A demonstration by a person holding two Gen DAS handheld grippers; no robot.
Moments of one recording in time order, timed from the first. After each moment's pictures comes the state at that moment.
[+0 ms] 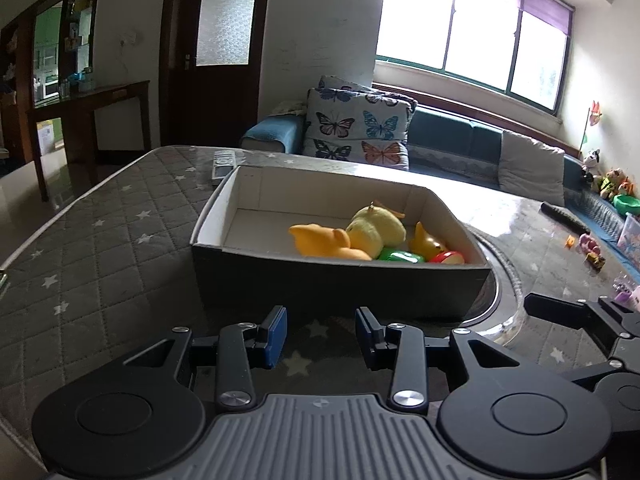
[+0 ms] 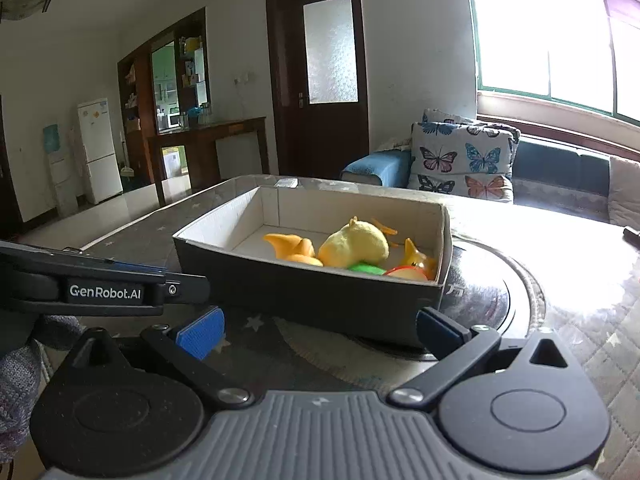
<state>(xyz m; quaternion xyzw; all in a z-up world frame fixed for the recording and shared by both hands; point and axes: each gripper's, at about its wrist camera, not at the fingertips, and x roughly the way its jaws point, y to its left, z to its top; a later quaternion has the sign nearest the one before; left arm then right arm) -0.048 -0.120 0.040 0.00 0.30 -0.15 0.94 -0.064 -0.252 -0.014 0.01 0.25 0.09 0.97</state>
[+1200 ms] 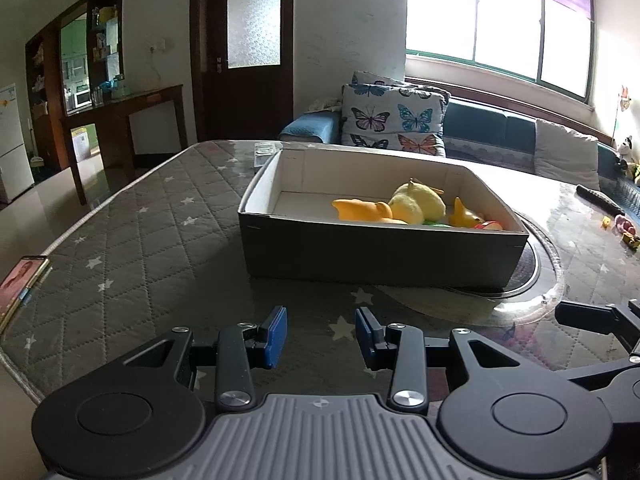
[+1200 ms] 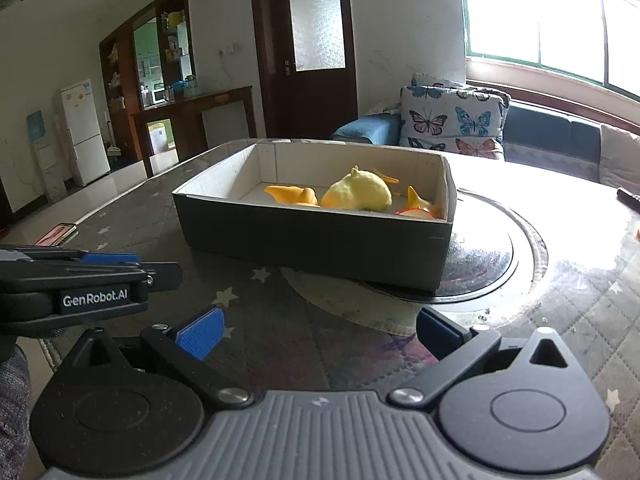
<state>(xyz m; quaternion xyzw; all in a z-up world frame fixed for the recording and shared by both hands) -0.065 -0.110 0.023 0.03 0.30 -0.09 0.95 -0.070 -0.235 -0.031 0.02 0.30 0.07 0.95</state>
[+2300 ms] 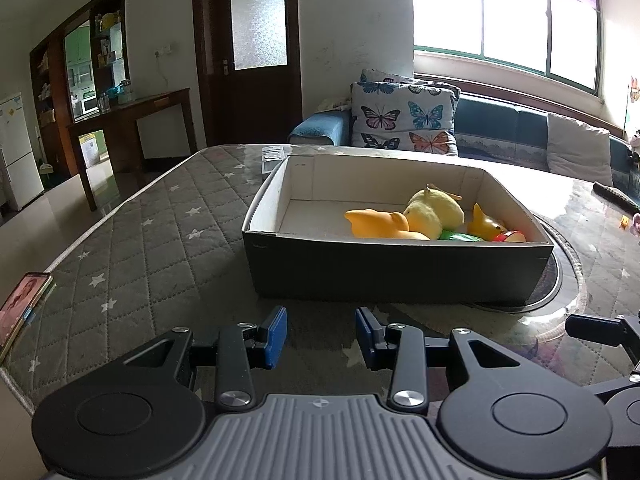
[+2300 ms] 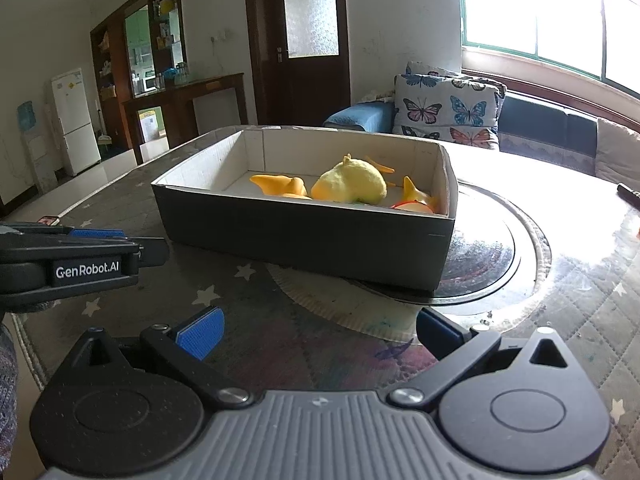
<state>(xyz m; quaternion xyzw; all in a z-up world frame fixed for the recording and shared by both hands) -0.039 -0.117 0.025 0.04 0.30 -0.08 0.95 -0.047 -0.235 -0.038 0.01 0.32 0.05 0.95</state>
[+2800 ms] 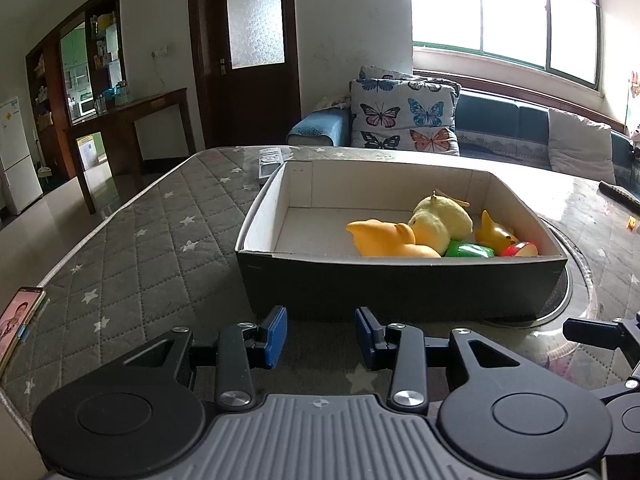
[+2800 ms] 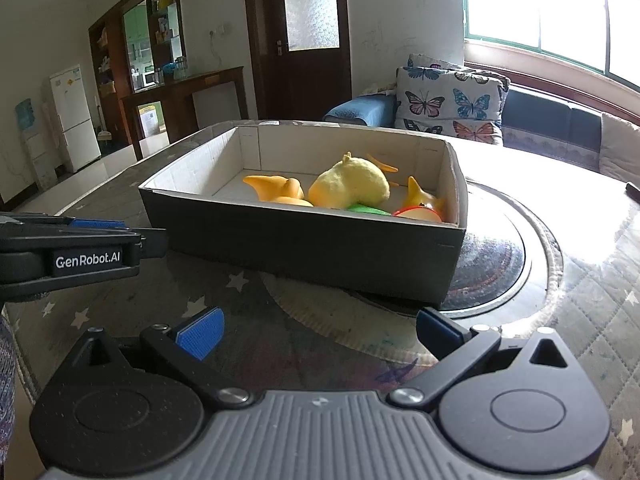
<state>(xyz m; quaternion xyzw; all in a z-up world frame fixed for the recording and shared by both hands) -0.014 -0.123 0.026 0.05 0.31 -0.08 0.95 -0.023 -0.237 -0.041 0.01 0.33 0.06 0.94</state>
